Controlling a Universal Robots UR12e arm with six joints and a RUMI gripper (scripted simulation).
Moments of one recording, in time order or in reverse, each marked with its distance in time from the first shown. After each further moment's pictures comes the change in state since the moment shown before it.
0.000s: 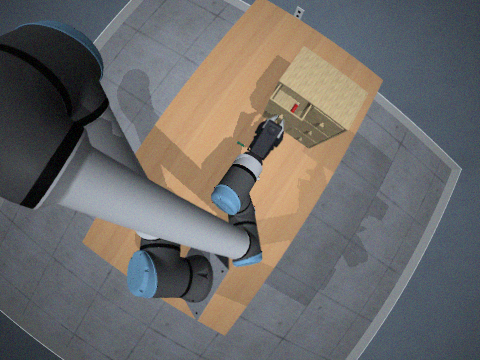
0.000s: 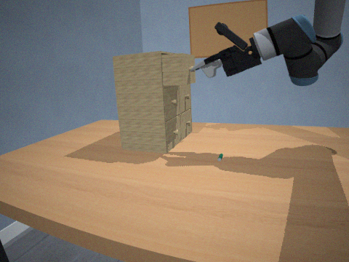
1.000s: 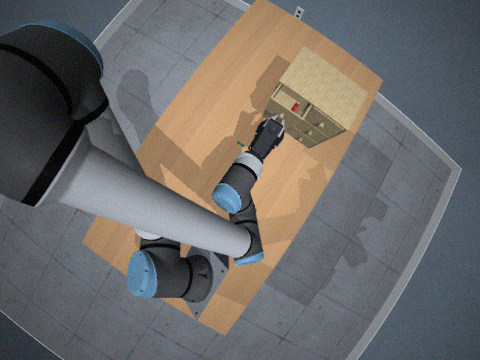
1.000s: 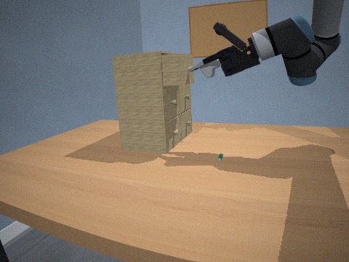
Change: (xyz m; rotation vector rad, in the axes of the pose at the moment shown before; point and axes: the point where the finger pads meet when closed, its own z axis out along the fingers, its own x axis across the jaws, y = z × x) arm 0.000 -0.002 0.004 0.000 0.000 0.000
